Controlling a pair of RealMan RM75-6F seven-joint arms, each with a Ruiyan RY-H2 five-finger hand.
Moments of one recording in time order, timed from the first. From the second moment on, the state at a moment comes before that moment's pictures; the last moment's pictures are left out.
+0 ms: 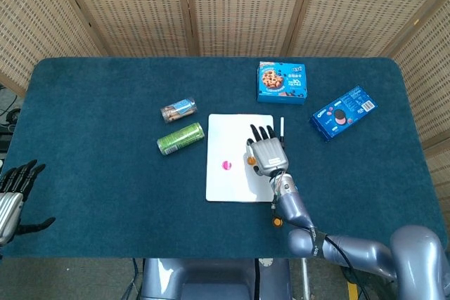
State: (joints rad) left arm -0.09 -0.98 0.01 -1.77 1.48 1.38 0.00; right arm 0.88 -1.70 0.27 -1.44 -0.68 1.01 -0.80
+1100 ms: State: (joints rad) left arm -0.09 -0.99 0.03 -1.78 1.51 1.40 0.04; right arm 0.54 -1.44 -0.04 -1.64 -1.15 1.14 -0.44
